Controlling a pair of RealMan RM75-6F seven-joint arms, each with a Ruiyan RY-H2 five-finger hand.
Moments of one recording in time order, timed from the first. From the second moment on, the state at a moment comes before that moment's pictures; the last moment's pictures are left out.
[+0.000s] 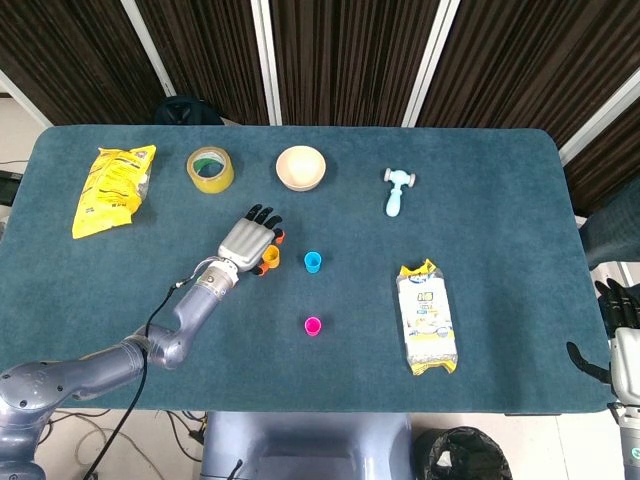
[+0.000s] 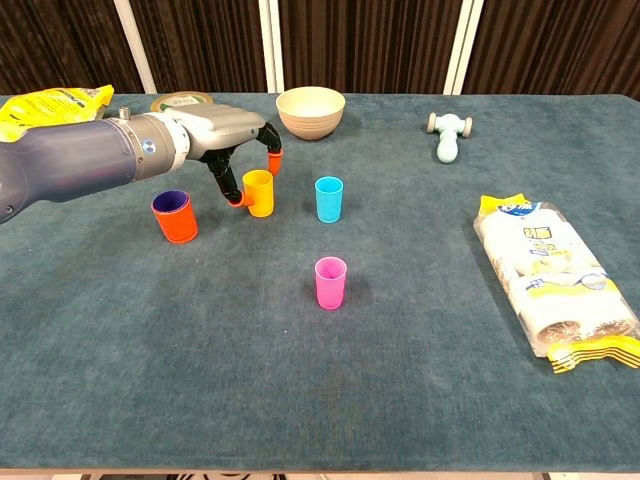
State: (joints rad) left arm -1.04 -1.74 -0.20 -1.00 1.04 0.68 0.33; right arm 0.03 -1.09 0.14 -1.67 -1.37 1.51 -0.01
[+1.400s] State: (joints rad) left arm -0.87 -1.26 -0.15 -1.53 1.16 0.88 0.33; right arm 0.03 -1.10 0.13 -1.69 -1.37 1.51 -0.04
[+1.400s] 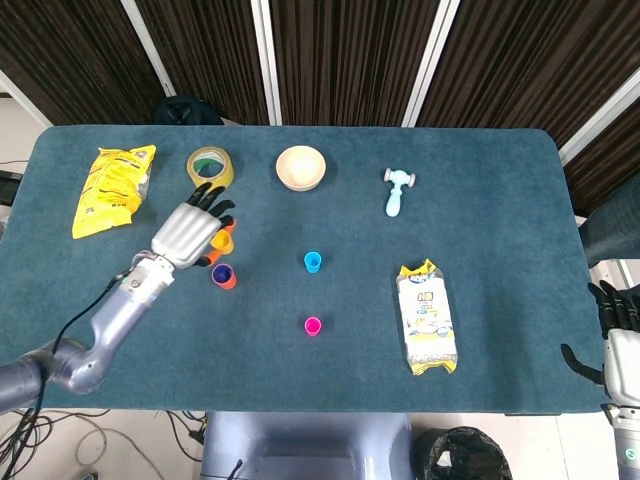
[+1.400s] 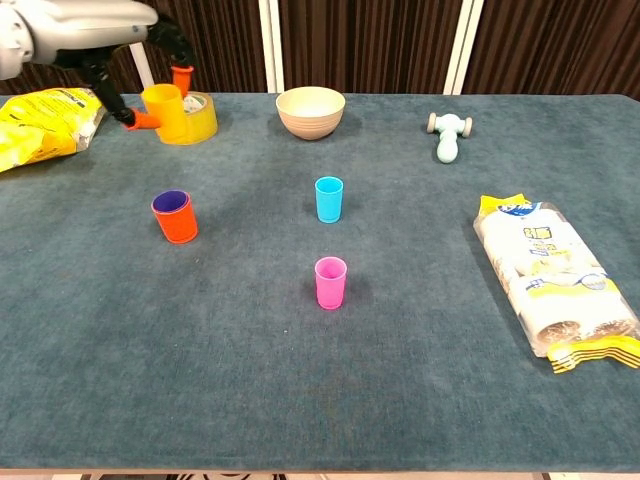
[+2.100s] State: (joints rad) left arm -0.83 -1.36 -0.06 -1.38 1.33 0.85 0.19; right arm 0.03 -1.10 0.14 -1.69 -1.36 1.52 -0.03
